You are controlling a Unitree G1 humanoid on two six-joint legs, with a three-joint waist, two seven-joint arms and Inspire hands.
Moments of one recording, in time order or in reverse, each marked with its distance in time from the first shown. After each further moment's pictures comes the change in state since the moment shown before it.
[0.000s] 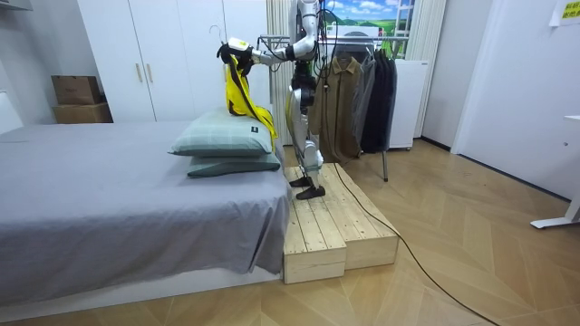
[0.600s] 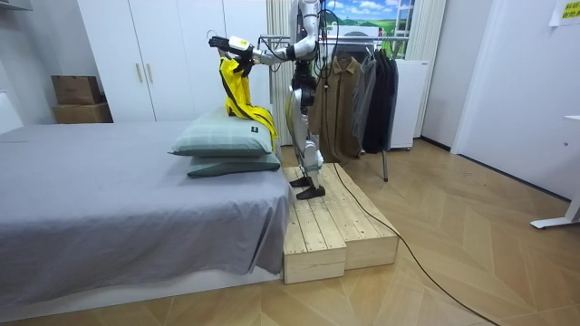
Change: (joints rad) left arm 0.000 0.000 0.002 0.000 -0.046 -0.015 0.005; right arm 0.000 0.000 0.000 0.016 0.003 0.003 0.000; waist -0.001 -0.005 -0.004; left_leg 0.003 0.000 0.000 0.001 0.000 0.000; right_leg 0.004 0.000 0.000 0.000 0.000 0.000
